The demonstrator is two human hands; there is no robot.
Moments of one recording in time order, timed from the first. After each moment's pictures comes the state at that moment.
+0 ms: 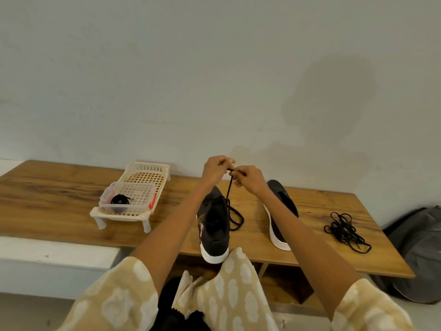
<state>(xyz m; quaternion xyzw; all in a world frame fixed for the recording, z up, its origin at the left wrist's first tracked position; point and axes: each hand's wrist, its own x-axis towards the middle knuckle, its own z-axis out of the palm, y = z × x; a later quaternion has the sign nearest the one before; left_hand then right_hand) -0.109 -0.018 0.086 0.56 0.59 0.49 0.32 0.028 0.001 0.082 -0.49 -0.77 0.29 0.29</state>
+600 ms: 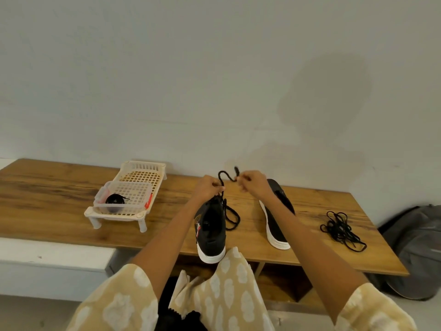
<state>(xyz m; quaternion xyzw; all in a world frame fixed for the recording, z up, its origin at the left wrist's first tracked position) -0.122 -0.025 0.035 0.62 0.65 0.33 0.30 0.048 0.006 0.065 -0.54 -0.74 0.30 0.27</state>
